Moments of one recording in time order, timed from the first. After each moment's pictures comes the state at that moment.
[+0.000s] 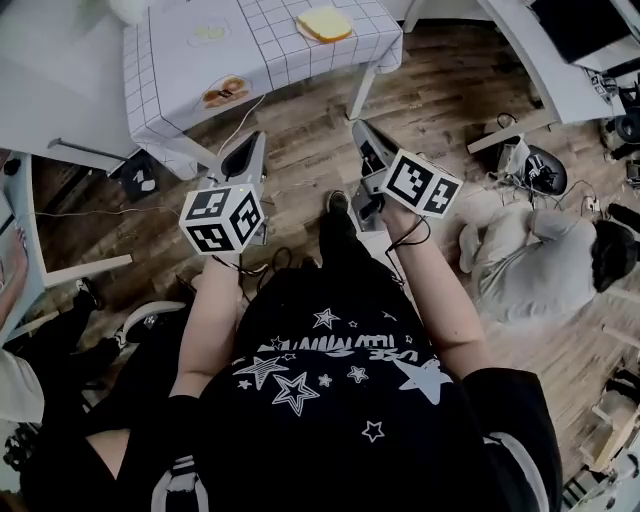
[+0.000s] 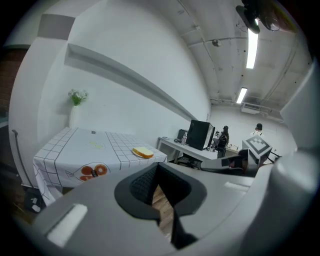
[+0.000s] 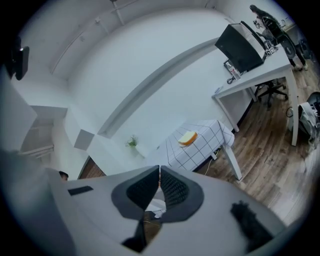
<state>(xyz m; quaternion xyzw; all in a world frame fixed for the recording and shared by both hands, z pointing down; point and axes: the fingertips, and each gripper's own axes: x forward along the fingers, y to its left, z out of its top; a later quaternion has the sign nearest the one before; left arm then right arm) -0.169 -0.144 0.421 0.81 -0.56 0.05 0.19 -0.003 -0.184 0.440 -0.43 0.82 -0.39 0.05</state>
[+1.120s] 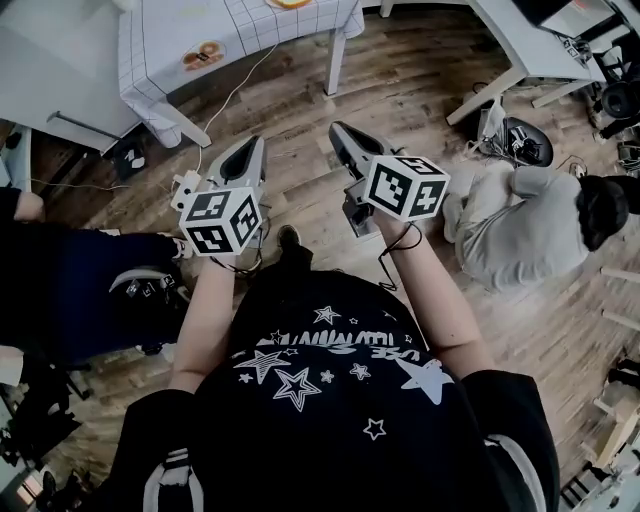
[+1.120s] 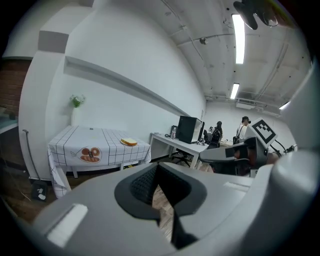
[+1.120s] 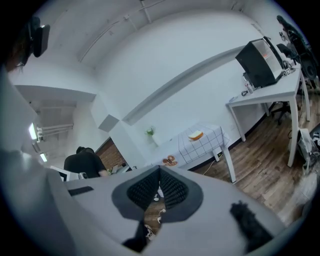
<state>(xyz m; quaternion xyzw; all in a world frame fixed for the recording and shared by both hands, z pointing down) -0.061 0.028 0.416 0.81 -0.55 0.06 0.19 0.062 0.000 0.399 -0.37 0.88 -0.30 0.00</state>
